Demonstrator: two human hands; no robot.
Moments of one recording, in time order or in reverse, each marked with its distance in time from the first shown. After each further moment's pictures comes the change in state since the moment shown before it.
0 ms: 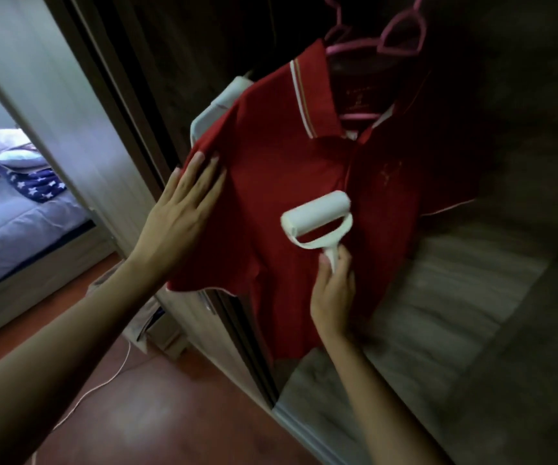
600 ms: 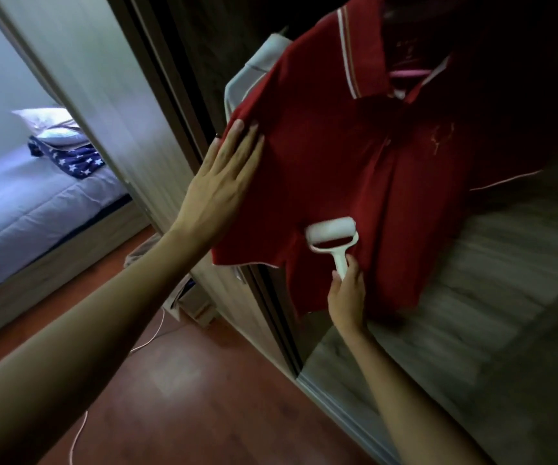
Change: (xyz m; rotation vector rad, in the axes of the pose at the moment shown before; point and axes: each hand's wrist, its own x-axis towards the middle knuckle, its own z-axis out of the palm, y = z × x) left_hand -0.005 0.014 -0.015 0.016 -0.059 0.010; right_hand -0.055 0.061 0.027 -0.188 -0.287 0.156
